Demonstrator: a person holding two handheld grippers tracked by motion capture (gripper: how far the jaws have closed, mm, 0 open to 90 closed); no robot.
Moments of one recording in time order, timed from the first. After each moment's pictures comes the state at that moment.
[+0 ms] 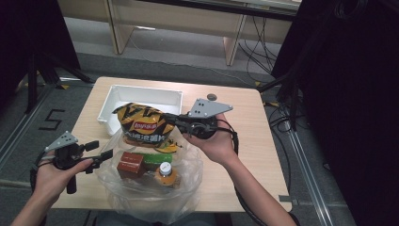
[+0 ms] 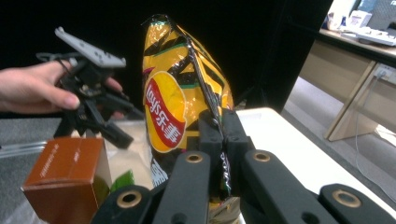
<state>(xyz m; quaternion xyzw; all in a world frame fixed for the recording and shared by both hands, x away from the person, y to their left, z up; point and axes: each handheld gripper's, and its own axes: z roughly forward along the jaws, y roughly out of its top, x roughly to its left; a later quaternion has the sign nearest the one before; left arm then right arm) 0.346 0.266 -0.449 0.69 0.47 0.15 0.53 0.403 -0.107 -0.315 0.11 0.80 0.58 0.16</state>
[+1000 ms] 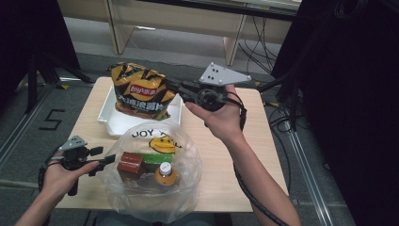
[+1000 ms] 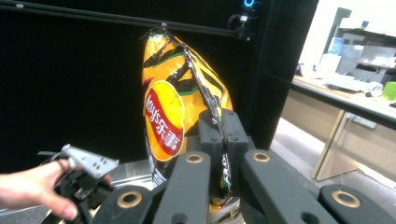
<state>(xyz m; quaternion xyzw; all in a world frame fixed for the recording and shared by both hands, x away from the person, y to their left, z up) 0.357 0.262 -0.473 0.73 0.48 0.14 0.47 0.414 -0.109 -0.238 0.12 0.74 0.64 0.18</state>
